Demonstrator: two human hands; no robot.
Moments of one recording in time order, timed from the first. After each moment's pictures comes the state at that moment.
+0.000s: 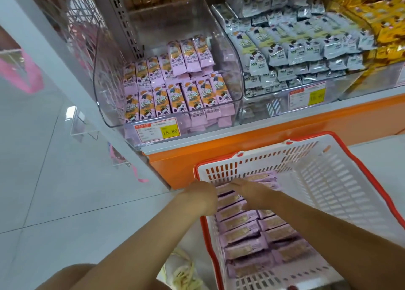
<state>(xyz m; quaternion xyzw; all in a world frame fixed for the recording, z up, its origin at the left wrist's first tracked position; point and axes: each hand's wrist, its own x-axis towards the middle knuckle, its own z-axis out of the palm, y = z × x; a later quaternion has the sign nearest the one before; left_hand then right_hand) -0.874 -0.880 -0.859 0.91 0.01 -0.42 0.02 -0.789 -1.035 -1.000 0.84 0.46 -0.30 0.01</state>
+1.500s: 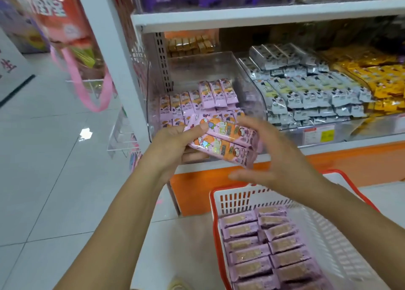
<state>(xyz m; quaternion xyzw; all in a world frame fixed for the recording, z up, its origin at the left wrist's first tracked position) -0.881 -0.787 -0.723 0.62 0.21 0.03 0.75 -0.824 -0.995 -0.728 0.84 0.41 -0.04 -0.36</state>
